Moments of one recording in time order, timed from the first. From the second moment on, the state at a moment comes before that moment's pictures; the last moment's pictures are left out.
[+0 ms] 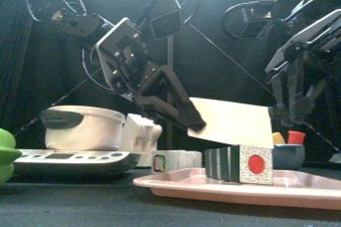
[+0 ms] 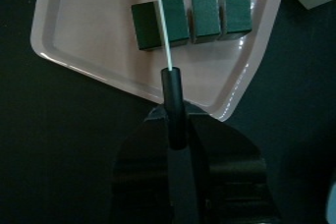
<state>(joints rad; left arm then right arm) -0.21 0.22 0.60 0.04 -0.17 -0.13 0.11 -0.26 0.85 0.03 0.48 0.05</state>
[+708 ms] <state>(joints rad) -0.21 0.29 0.60 0.03 -0.17 -0.13 0.11 -0.15 0.86 0.02 0.39 0.04</state>
